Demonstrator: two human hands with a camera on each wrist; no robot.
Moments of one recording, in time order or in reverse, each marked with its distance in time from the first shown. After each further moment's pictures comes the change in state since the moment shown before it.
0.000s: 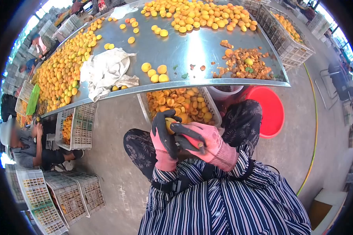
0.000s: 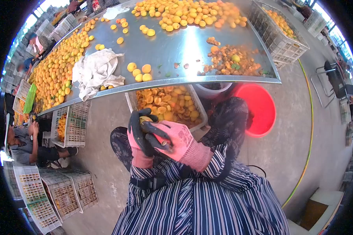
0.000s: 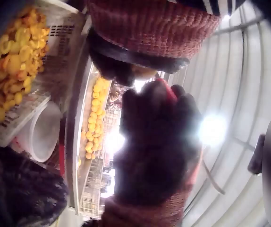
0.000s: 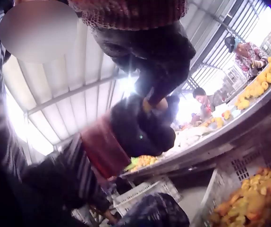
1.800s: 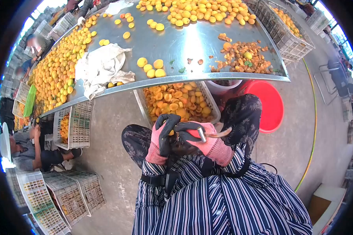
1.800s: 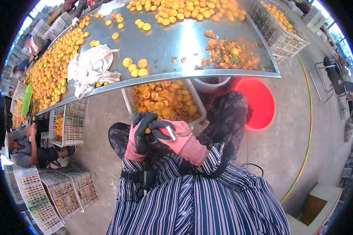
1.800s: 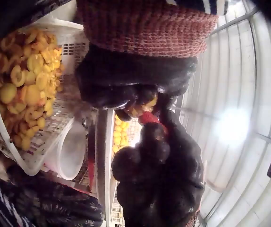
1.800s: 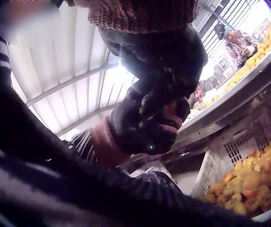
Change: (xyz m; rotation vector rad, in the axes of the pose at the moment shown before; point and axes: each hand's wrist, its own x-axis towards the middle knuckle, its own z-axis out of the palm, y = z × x) left_hand -0.010 -0.047 -0.004 -0.311 -0.349 -0.098; right_hand -0.015 0.031 0.020 0.049 0.052 0.287
